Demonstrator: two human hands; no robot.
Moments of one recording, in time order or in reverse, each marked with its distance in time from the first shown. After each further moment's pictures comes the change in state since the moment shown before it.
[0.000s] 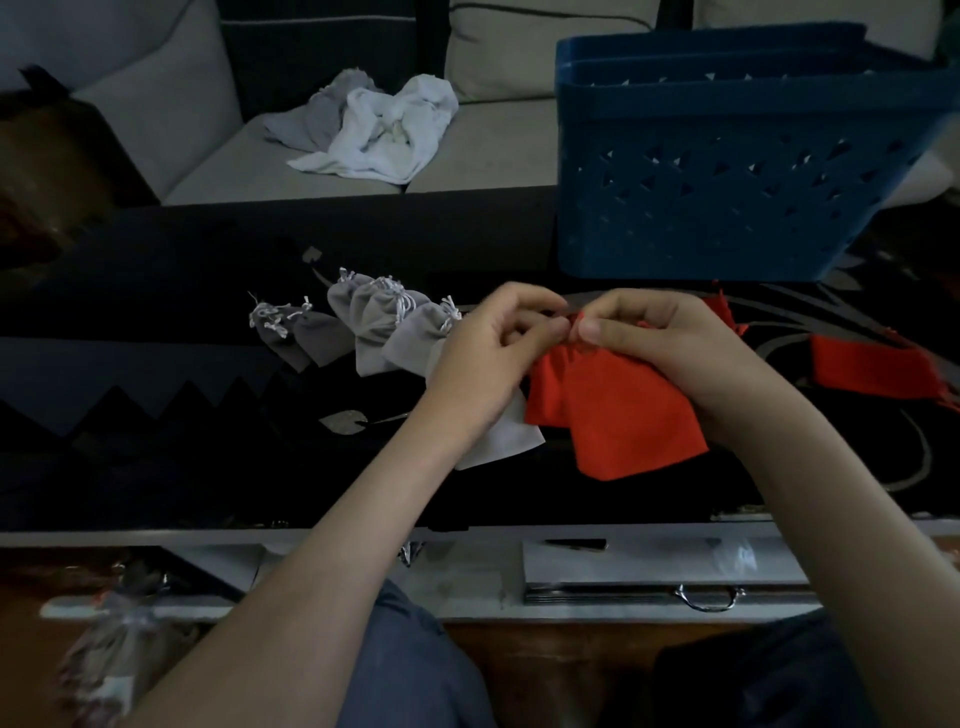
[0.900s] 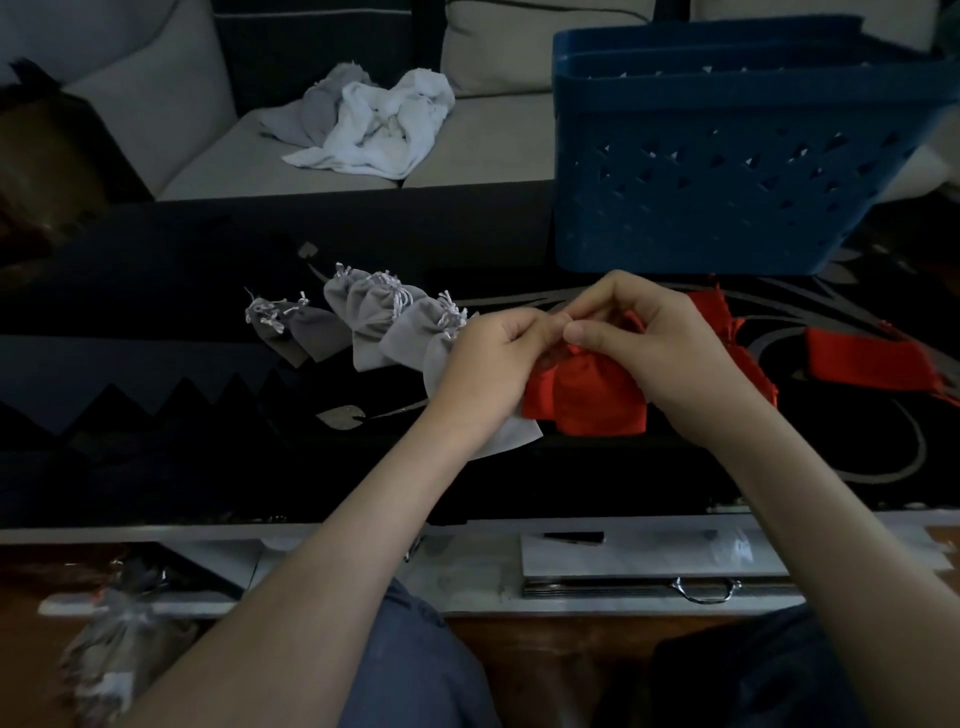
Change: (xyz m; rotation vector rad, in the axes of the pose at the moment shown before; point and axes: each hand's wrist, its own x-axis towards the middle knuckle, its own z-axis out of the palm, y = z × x) left_hand -0.001 -0.003 0.009 0.009 -0.036 -0.057; right_hand 0.004 0.009 0.010 -0.228 0.158 -0.197
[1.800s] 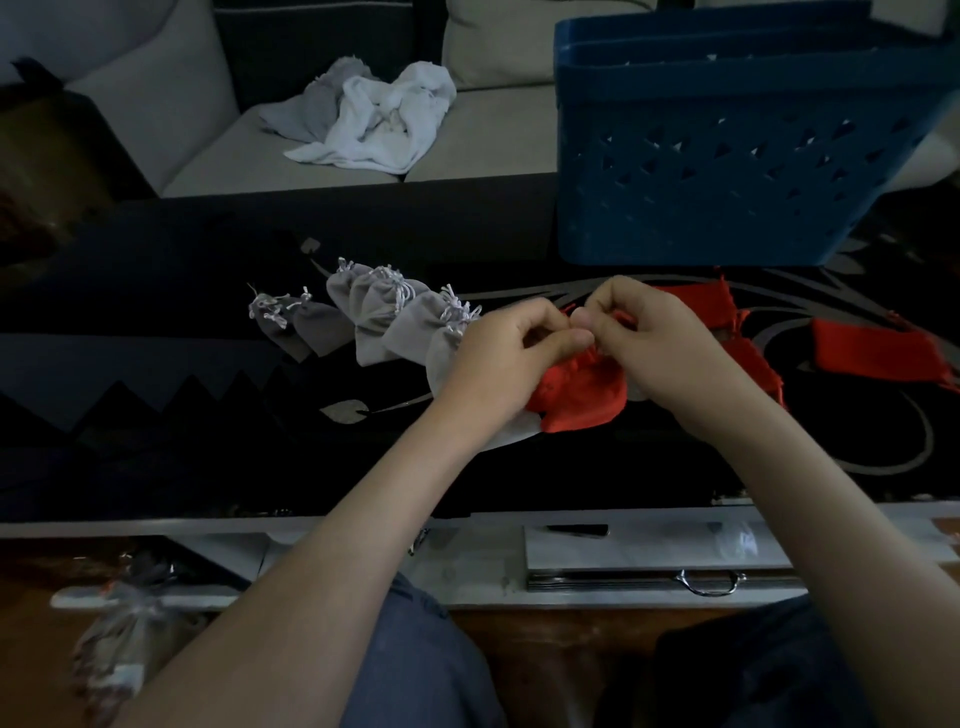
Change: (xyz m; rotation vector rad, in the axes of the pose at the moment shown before) left_hand -0.002 0.001 0.002 0.091 -0.032 0.062; right_hand 0.003 0.009 0.001 -0.272 0.033 0.119
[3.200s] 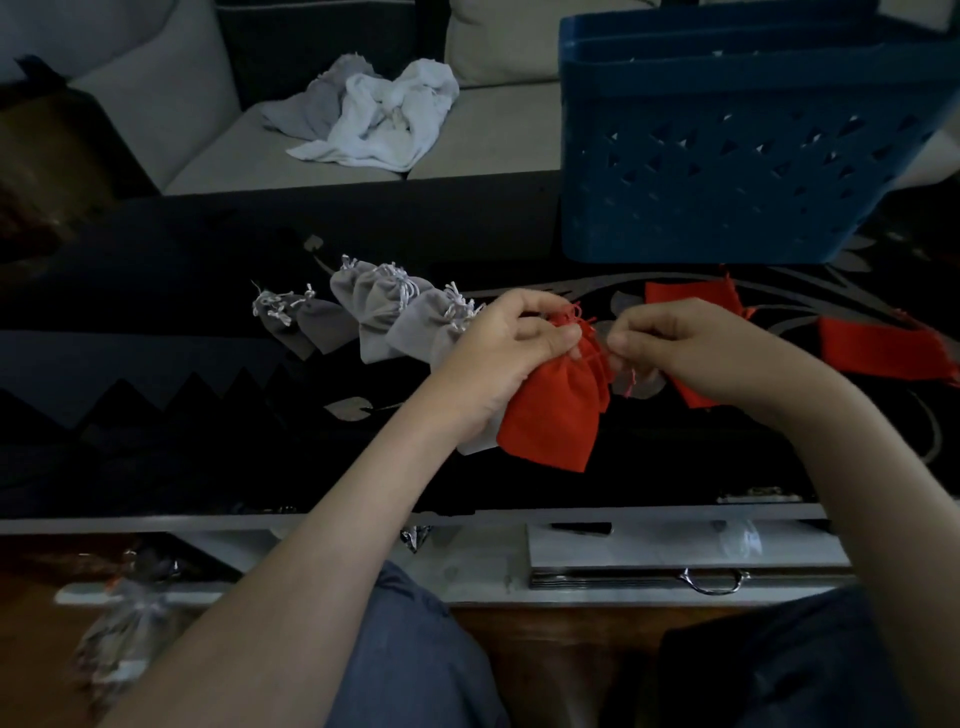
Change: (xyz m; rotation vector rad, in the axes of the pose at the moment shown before) left_hand -0.002 0.002 -0.011 -0.368 -0.113 -0.210; right_hand -0.001 0.008 -0.032 -0.105 -0.345 0.055
